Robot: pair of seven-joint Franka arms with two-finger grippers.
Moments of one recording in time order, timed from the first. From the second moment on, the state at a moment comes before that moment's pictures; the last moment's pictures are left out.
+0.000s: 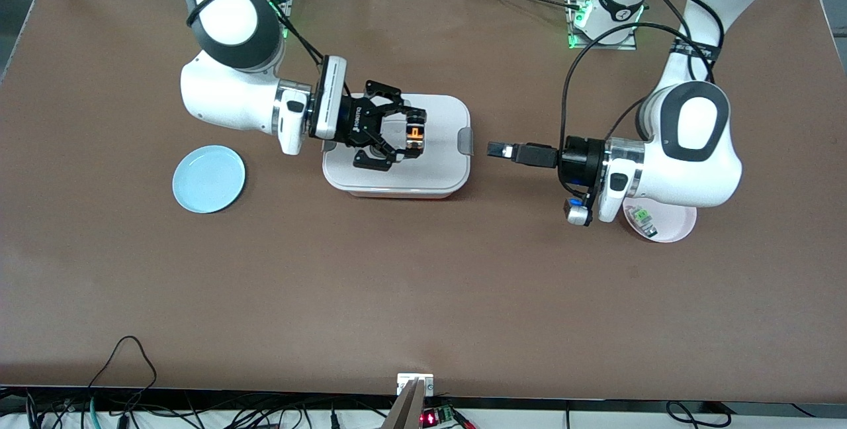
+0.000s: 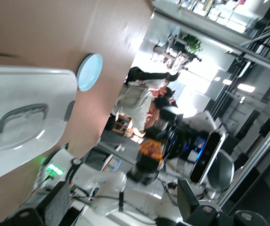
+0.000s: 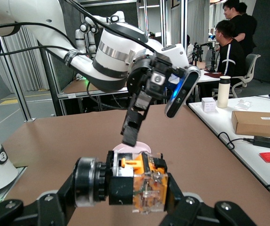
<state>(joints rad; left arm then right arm) -0.14 0.41 -0.11 -1.65 -1.43 1.73 0.01 0.25 0.29 0.35 -1.79 1.53 2.33 -1.89</state>
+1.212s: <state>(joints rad) -0.22 0.41 -0.17 -1.67 -1.48 1.84 0.08 0.29 0.32 0.36 -1.76 1.56 2.38 -1.88</state>
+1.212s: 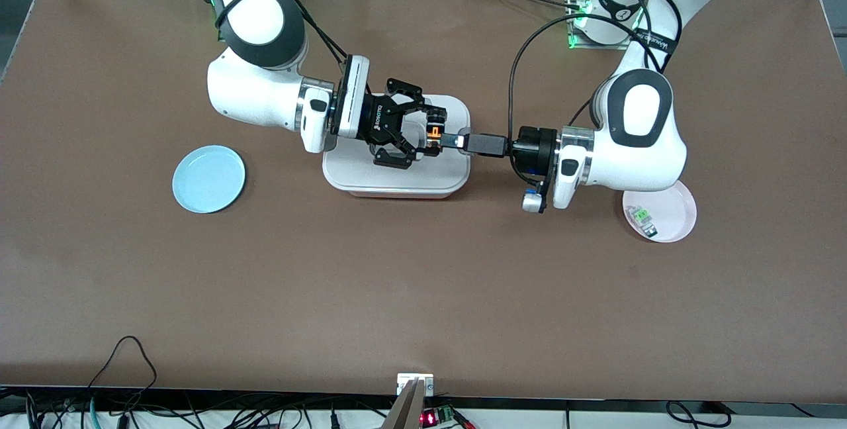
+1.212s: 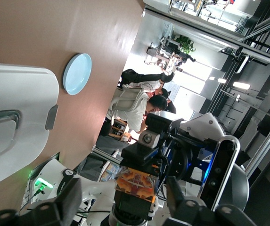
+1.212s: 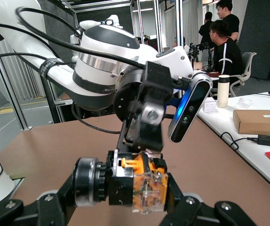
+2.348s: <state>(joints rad) -0.23 0.41 -0.17 -1.68 -1.48 1.85 0.15 0.30 0.34 0.36 -1.75 1.57 2.39 -1.79</state>
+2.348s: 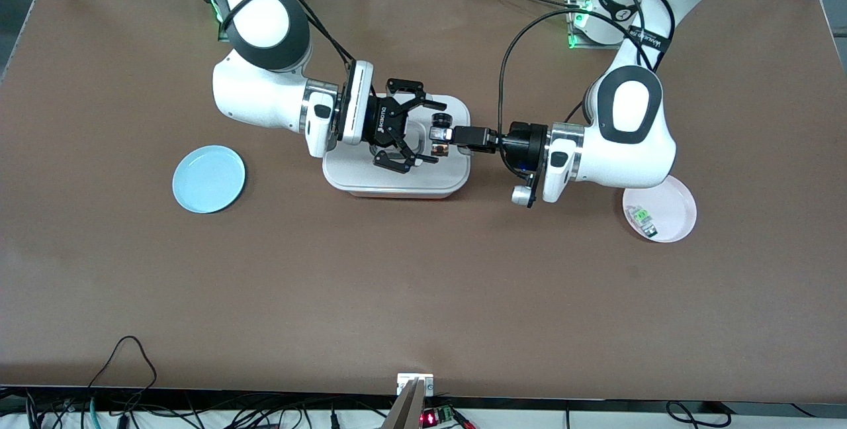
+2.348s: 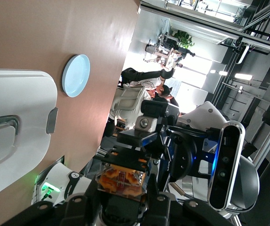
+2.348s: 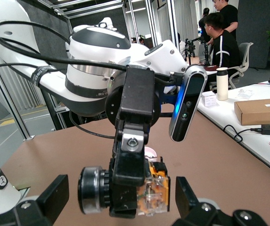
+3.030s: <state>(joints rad) -0.23 0.41 -0.16 -1.68 -1.47 1.85 0.15 0.20 0.33 0.35 -1.78 1.45 2.31 -1.71</state>
